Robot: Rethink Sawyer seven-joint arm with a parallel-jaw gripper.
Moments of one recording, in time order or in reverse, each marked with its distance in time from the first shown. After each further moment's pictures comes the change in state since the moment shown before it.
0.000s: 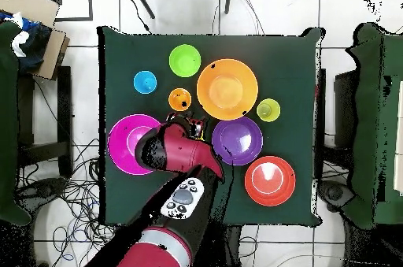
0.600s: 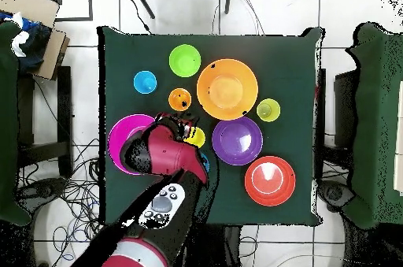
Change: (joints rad) arm 0.084 -0.014 -0.032 0.007 0.048 0.000 0.021
